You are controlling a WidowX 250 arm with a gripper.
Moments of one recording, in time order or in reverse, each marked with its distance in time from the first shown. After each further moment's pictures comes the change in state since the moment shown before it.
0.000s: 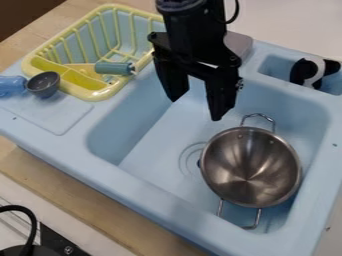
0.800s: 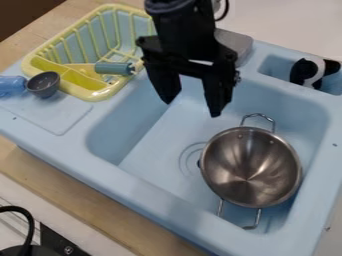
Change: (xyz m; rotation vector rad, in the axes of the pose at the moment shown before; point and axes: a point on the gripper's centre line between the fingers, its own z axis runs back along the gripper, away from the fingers) arm -0.005 0.008 0.010 -0.003 -0.059 0.186
